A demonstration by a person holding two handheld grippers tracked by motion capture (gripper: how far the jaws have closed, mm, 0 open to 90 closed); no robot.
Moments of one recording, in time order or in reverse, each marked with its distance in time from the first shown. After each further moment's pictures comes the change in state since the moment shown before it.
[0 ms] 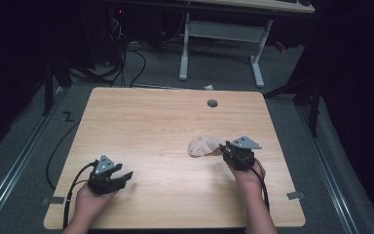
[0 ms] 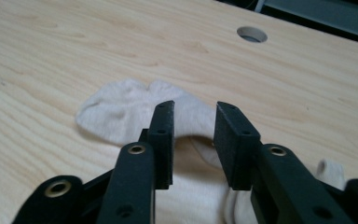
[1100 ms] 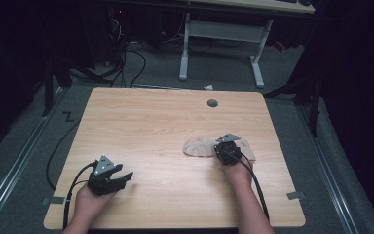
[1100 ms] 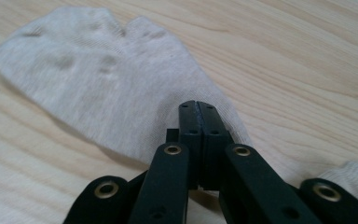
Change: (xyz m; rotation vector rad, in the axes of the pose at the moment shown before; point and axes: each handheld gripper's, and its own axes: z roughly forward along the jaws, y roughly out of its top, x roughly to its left) left arm -0.001 0.000 -0.002 -0.003 -0.012 0.004; right arm 0.009 -0.010 0.062 0.222 0.006 -0.068
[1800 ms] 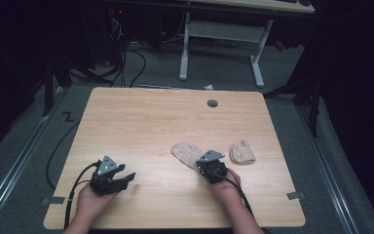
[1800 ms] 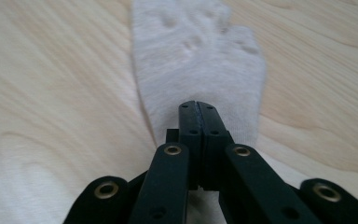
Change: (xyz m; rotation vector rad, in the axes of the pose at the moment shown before) left arm -0.005 0.003 0.003 0.004 -0.015 0.023; right arm 0.072 -0.013 -0.024 -0.033 0.156 -0.149
